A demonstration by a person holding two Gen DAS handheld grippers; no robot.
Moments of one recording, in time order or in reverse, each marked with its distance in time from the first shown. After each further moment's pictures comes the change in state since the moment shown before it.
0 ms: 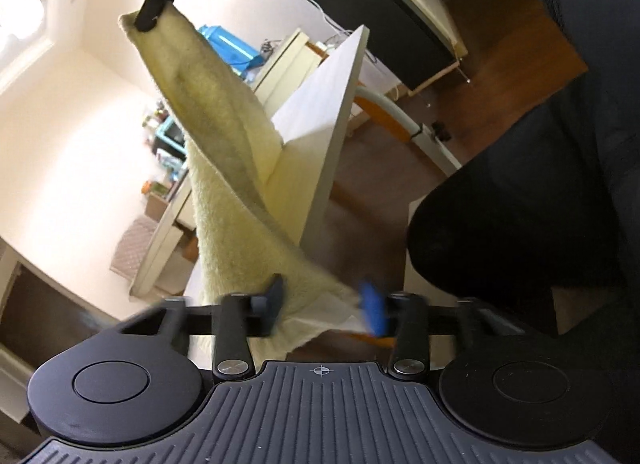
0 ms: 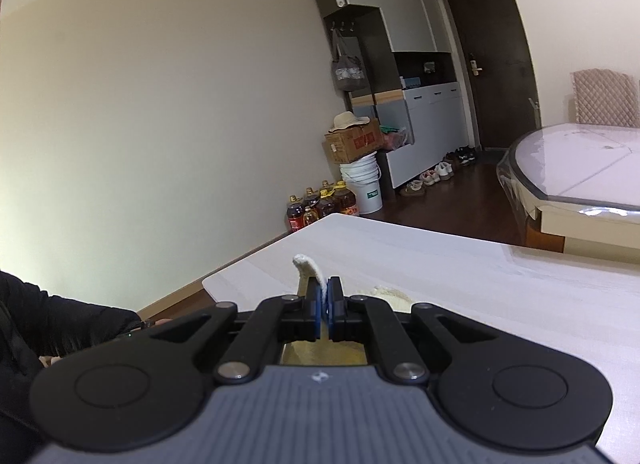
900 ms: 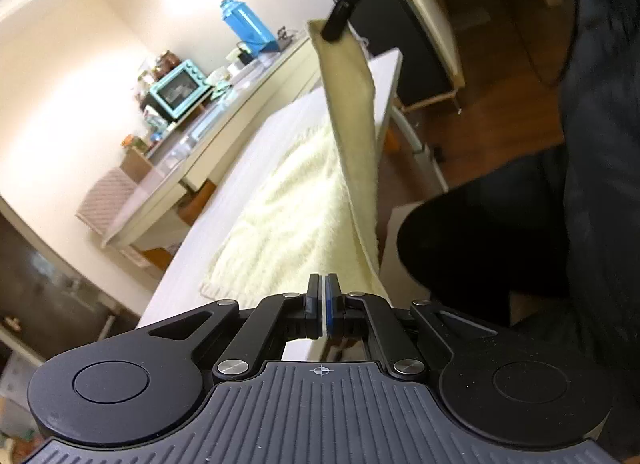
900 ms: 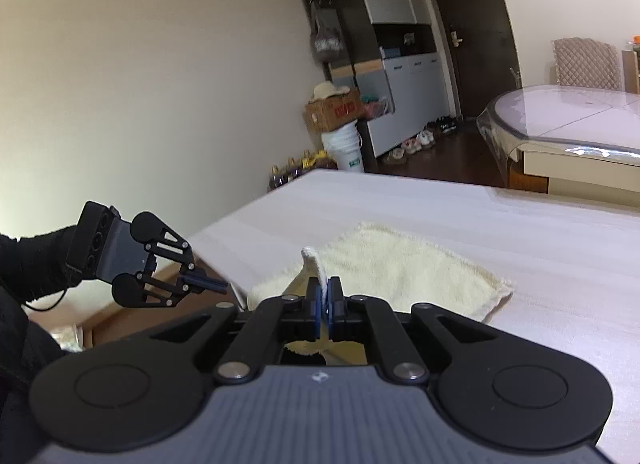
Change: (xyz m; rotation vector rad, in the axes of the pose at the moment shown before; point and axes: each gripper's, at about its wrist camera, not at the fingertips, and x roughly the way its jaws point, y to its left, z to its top) left arm -0.055 0.072 -0.016 -0.127 0.002 -0.112; right arm -0.007 0.001 -0.047 0.032 0.054 -0.038
